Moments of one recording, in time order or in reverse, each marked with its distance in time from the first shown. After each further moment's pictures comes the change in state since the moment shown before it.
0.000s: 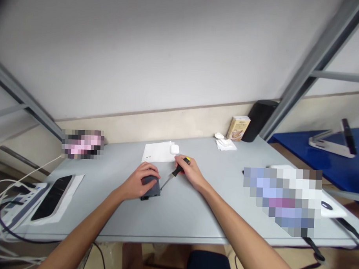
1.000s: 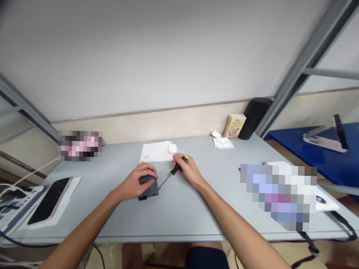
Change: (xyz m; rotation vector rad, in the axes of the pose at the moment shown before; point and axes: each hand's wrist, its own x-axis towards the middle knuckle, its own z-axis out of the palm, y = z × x) left_hand 0.001 0.000 -0.003 -0.033 -0.013 -0.012; right_hand 0.001 -0.003 0.001 0.022 0.028 0.002
